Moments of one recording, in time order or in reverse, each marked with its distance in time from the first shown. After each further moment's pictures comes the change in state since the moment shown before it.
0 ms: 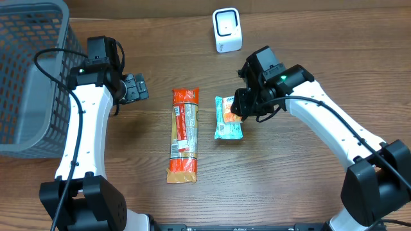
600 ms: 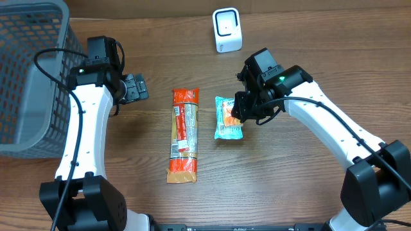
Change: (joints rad) left arm 0.000 0.000 0.000 0.000 0.000 0.000; right arm 0.006 0.000 0.000 -0.041 -0.015 -0.002
